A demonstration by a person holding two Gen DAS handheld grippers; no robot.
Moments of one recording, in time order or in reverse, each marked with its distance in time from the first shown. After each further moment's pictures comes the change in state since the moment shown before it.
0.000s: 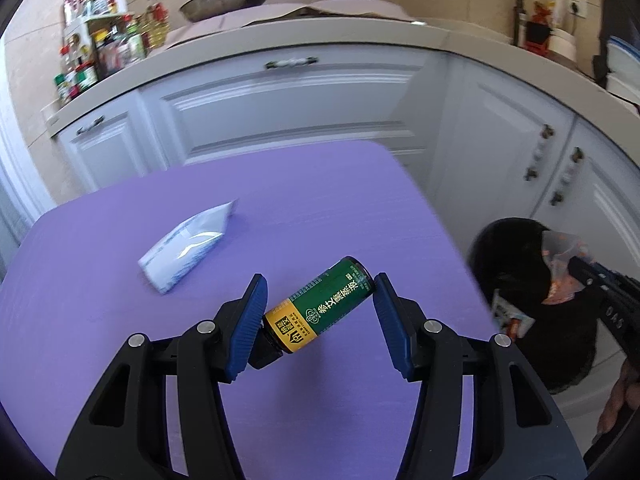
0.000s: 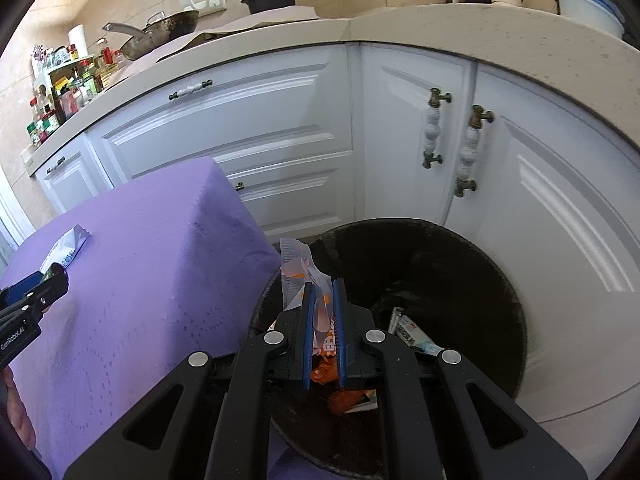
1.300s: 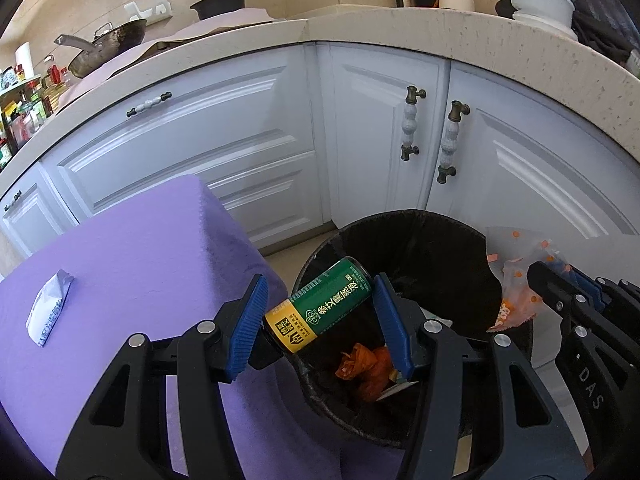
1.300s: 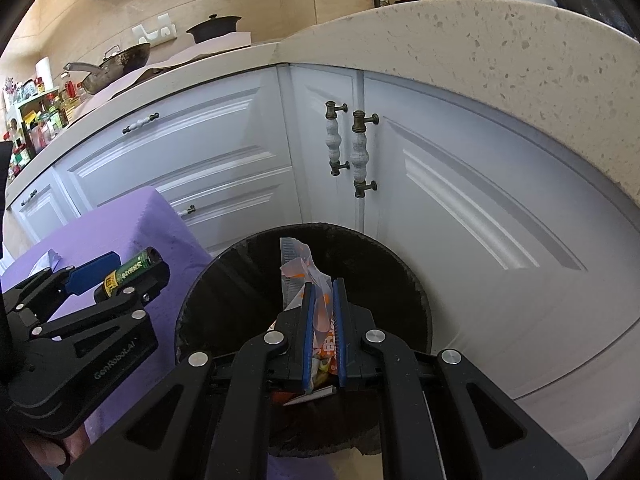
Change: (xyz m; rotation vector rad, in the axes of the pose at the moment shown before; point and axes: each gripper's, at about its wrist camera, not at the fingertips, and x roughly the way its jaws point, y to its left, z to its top) left arm 0.023 -0.174 0.009 0.216 -0.030 -0.172; right arm -0.038 -0.073 -0.011 0.090 -0.058 -0.110
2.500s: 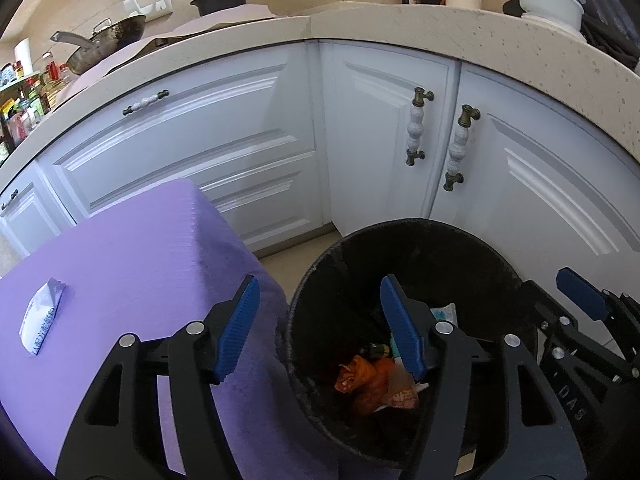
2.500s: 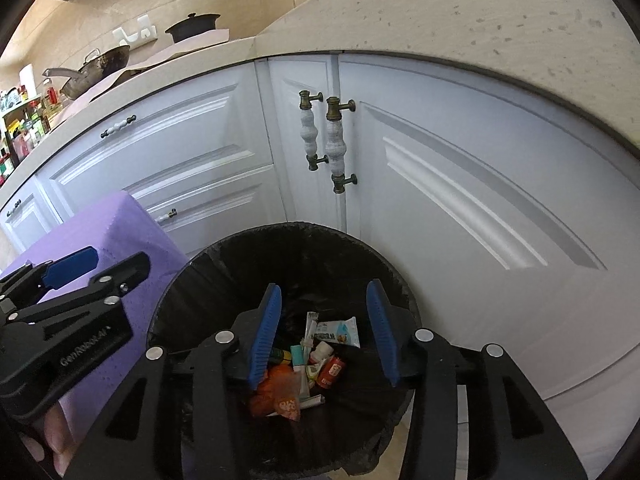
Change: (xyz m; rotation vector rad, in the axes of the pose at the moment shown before) left arm 0.012 0.007 0.009 -0.018 0.005 -0.002; right arm 0.021 -0.016 -0.003 0.038 0.006 -0.036
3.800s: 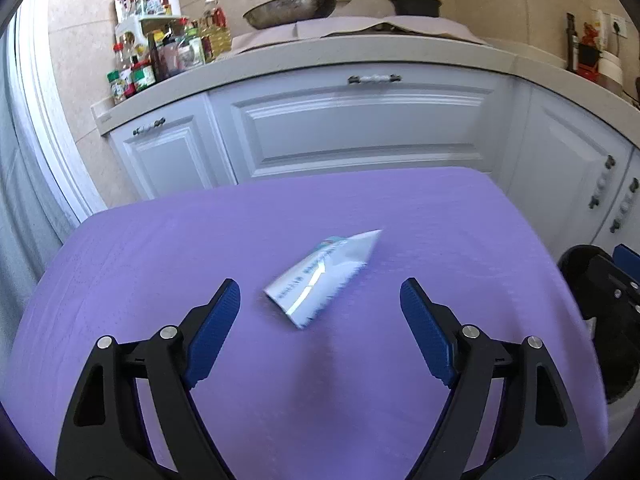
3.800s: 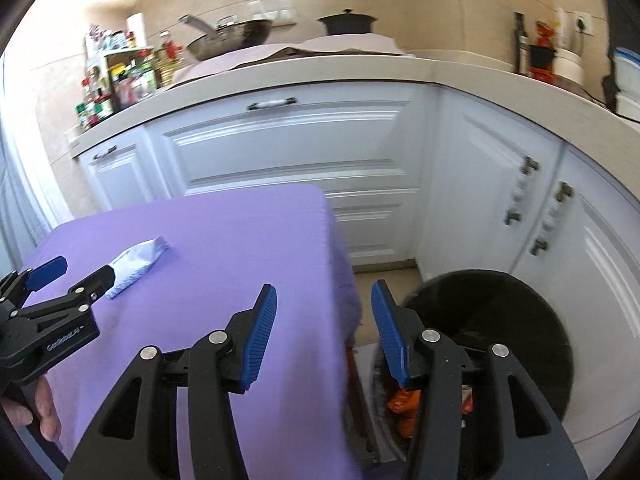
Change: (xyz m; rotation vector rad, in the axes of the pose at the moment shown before) left arm -0.070 0.257 -0.061 -0.249 -0.012 0.354; right arm -0.027 0.202 0.006 -0.250 -0.026 0.276
